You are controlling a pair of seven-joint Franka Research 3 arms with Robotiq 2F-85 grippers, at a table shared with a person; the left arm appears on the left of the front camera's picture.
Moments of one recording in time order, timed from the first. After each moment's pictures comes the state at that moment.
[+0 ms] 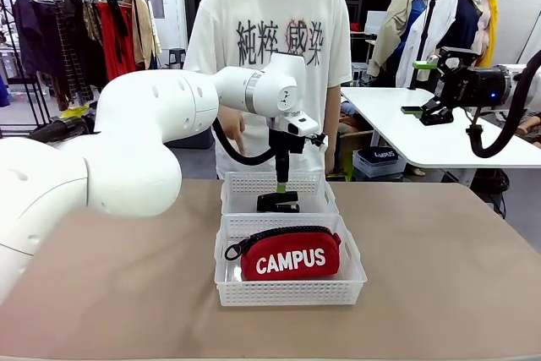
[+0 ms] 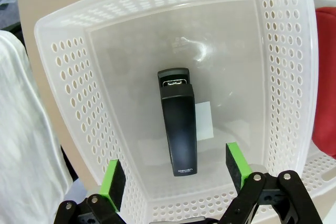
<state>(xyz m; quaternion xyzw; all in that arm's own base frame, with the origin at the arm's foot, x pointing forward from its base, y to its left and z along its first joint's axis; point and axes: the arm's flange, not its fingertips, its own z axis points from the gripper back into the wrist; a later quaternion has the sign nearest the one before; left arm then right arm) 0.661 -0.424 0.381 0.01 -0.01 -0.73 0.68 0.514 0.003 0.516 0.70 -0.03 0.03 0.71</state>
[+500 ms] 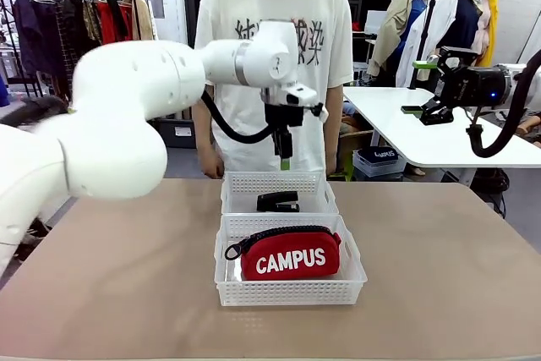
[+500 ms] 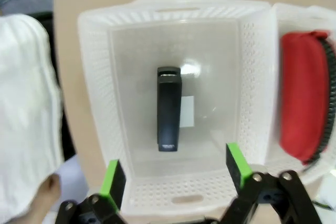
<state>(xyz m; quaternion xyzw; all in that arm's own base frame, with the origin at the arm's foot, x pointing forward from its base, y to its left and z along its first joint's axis) 0.650 -0.408 0.456 -0.03 -0.03 -0.67 0.74 0.514 0.003 0.516 0.70 -0.03 0.03 0.71</state>
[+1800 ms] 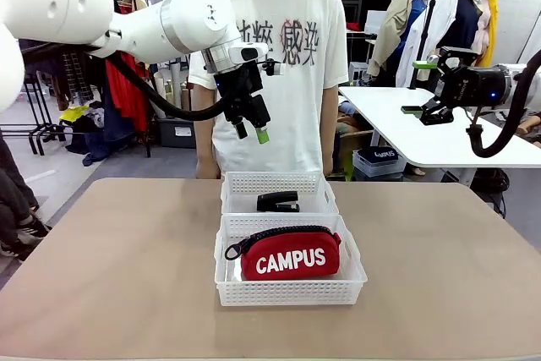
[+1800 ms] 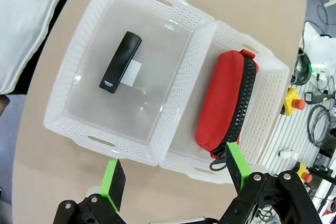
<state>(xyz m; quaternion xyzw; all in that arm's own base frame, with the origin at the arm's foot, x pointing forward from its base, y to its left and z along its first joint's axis) 0.581 -0.297 0.537 -0.15 -0.06 -0.48 0.86 0.514 0.003 0.515 0.70 -0.03 0.03 0.71</state>
